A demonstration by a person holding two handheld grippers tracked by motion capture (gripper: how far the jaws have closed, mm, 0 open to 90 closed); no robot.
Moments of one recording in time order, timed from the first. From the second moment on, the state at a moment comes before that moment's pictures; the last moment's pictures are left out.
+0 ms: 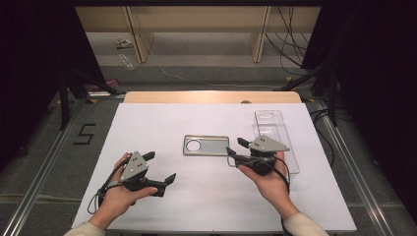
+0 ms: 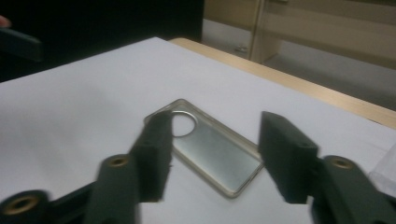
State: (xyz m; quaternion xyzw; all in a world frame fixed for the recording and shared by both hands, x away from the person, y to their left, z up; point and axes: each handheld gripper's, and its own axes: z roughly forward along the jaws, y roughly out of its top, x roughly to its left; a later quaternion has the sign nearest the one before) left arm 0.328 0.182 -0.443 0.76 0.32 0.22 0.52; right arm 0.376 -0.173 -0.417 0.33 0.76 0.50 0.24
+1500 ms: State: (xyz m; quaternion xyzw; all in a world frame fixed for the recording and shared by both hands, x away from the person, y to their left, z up) left arm 0.330 0.183 -0.445 0.76 0.33 0.22 0.52; right arm 0.518 -0.117 -0.469 0.46 0.81 0.30 0.21
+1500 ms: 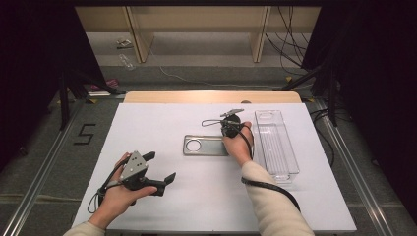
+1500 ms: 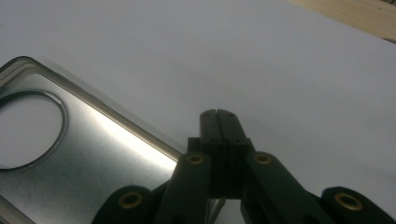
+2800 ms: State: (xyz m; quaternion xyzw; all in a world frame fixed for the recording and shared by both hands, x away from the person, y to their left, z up) left arm 0.331 0.183 -0.446 0.76 0.33 0.22 0.52; right arm 0.488 -0.116 -0.474 0.46 0.84 0.25 0.15
